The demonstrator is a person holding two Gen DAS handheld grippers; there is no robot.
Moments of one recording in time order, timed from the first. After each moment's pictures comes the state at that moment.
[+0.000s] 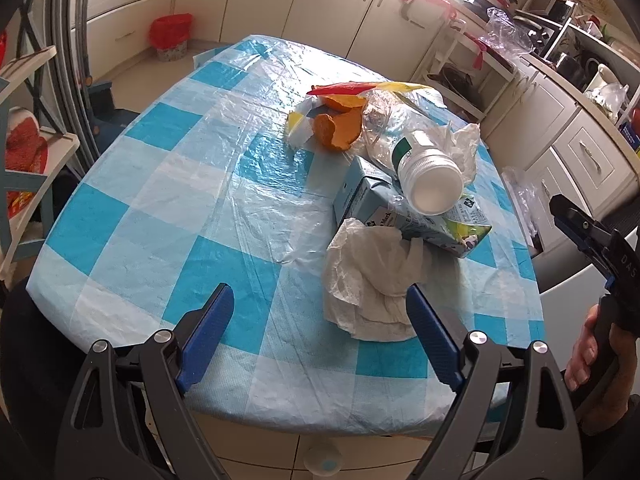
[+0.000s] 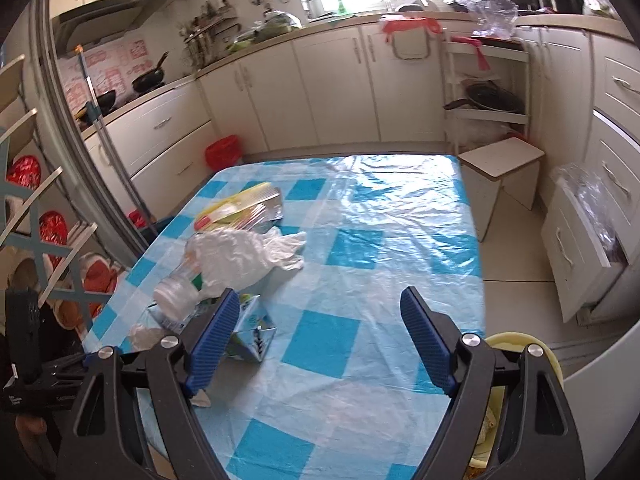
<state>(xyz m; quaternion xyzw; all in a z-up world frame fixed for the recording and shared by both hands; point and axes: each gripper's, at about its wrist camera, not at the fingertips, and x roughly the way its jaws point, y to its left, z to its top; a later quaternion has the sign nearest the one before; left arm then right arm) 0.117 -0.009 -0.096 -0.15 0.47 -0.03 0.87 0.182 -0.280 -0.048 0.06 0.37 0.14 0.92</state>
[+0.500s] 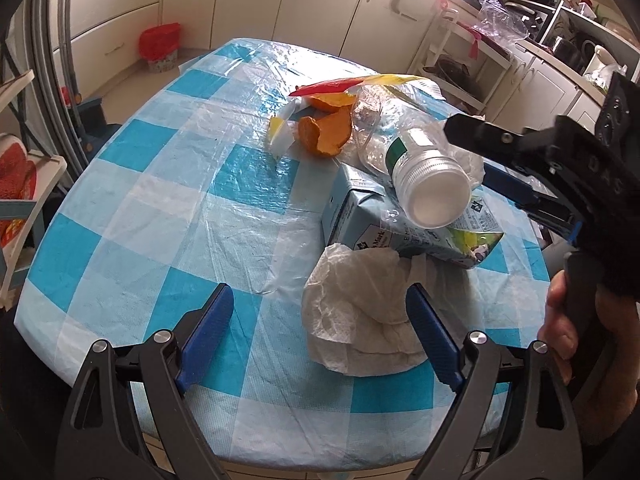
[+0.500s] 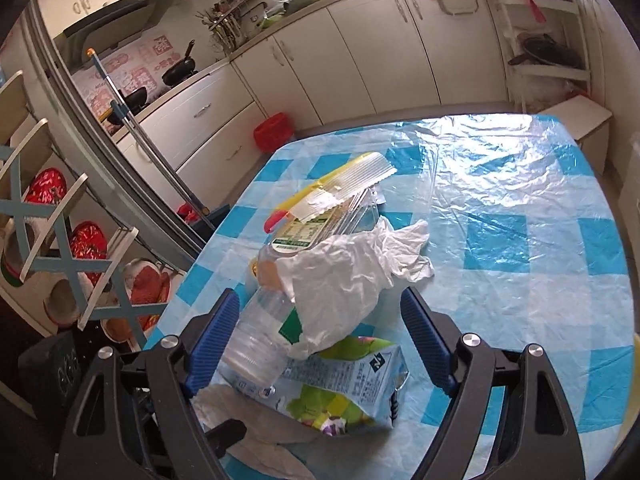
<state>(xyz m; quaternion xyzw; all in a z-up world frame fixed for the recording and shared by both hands) 0.141 -0.021 -0.102 -0.13 0.47 -0.03 0.88 0.242 -0.212 -0.080 0.14 0.41 0.22 0.87</state>
